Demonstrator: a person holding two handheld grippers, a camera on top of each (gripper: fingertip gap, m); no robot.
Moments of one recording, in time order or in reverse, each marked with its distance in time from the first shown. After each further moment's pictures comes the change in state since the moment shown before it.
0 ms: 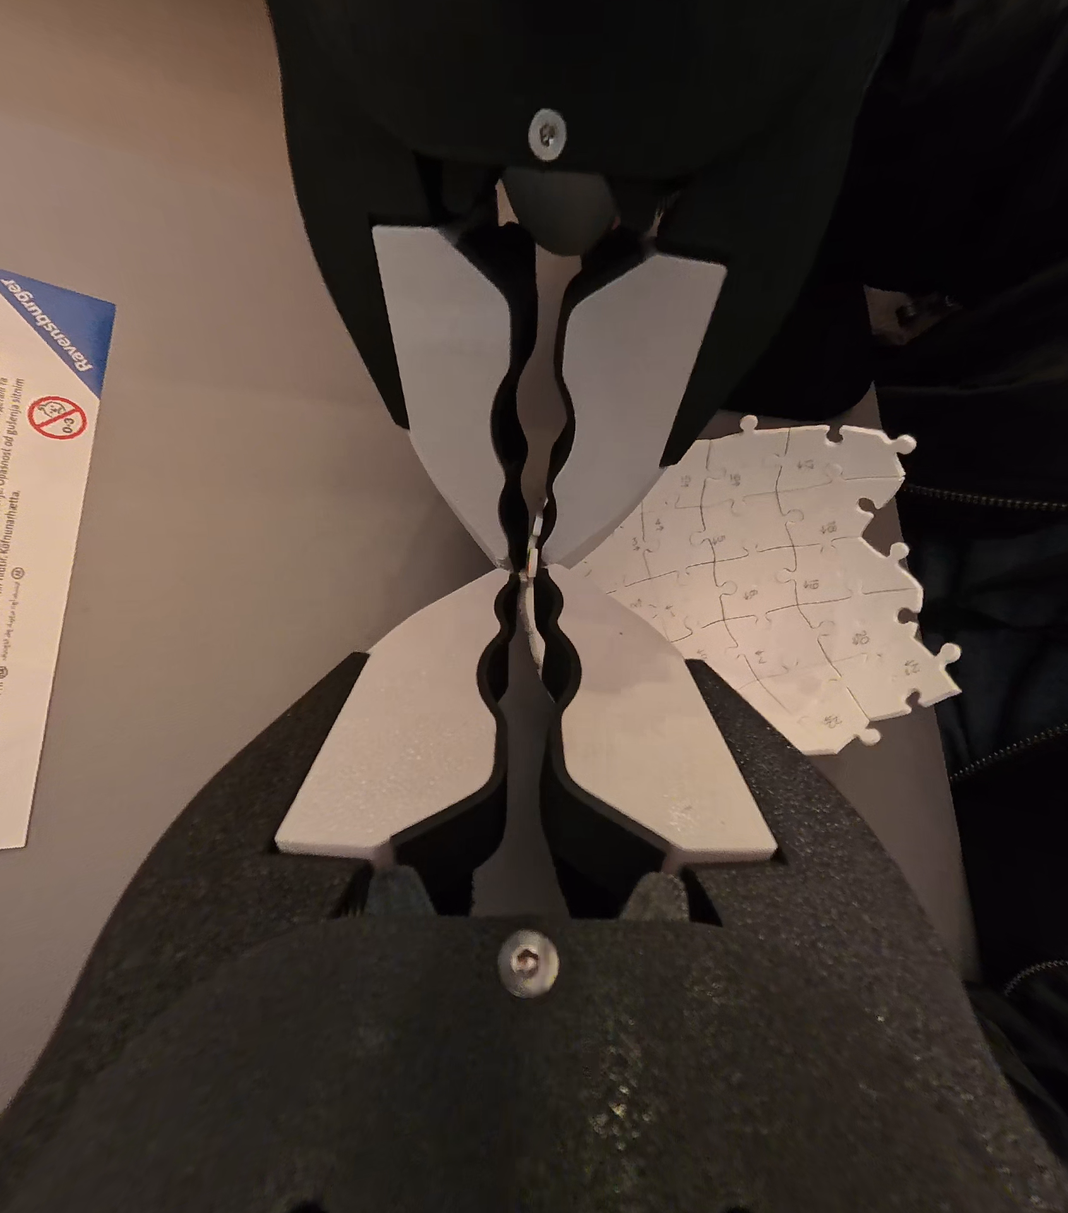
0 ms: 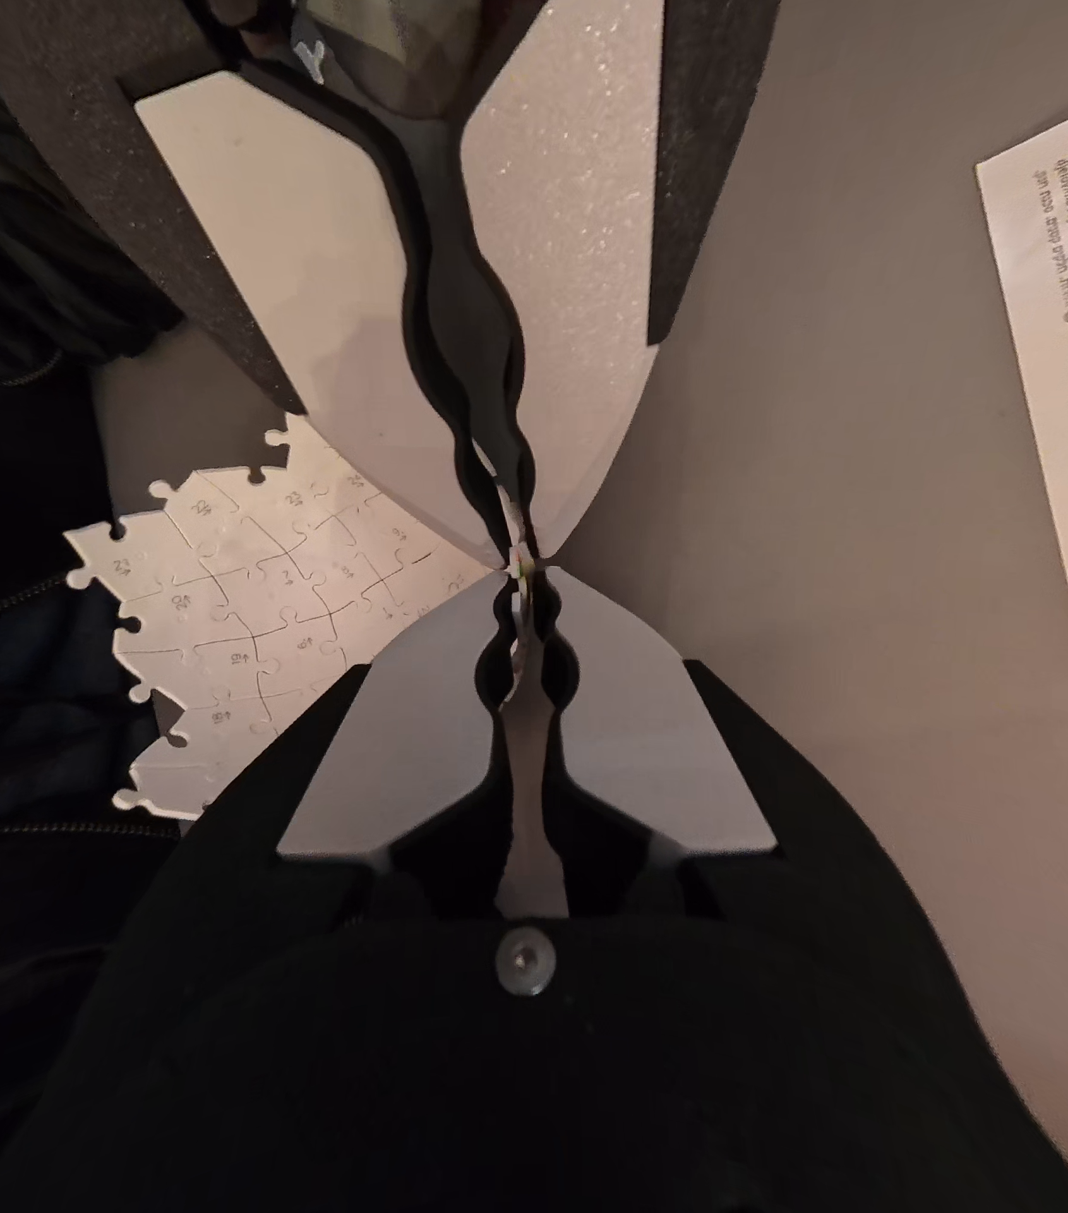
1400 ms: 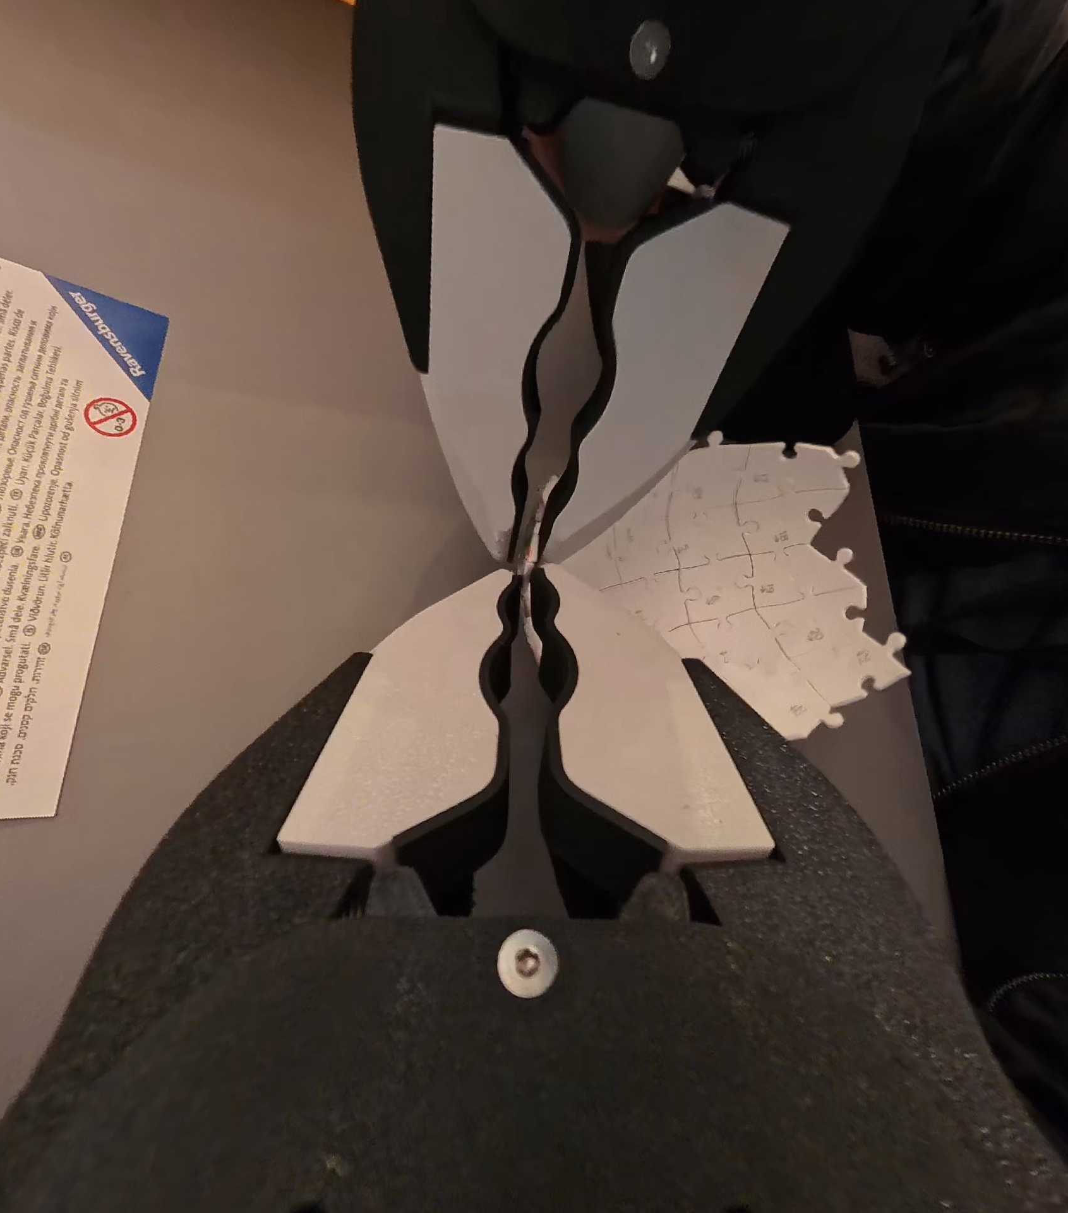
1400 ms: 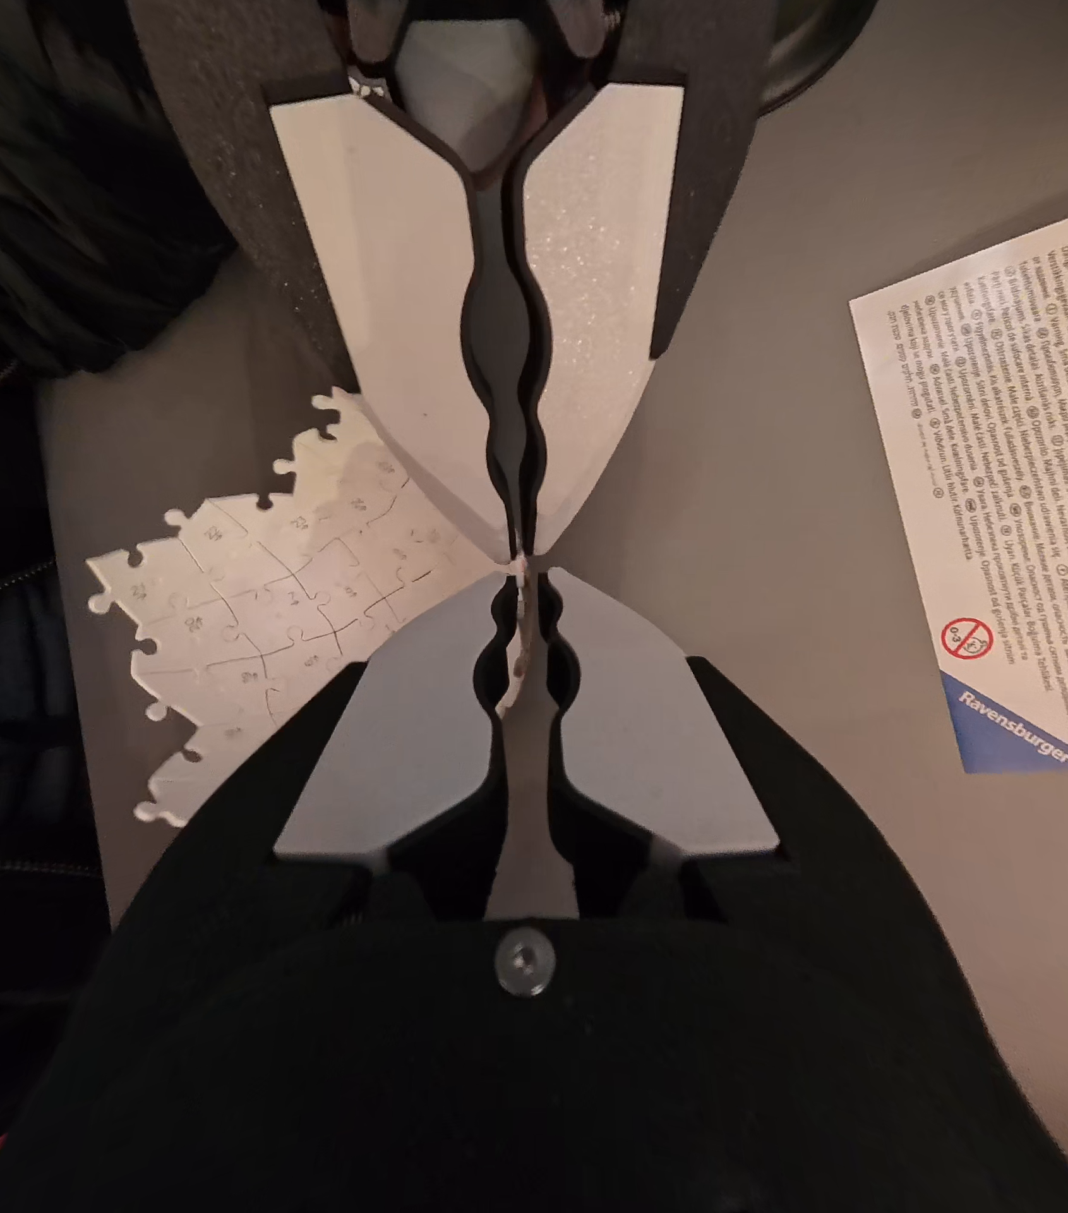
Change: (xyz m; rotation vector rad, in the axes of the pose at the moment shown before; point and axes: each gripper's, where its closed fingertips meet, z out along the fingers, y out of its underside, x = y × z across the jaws) left arm -0.004 -0.006 -0.010 0.055 0.001 -0.033; right arm 0.004 -0.014 -0.016 0.086 0.100 -0.097
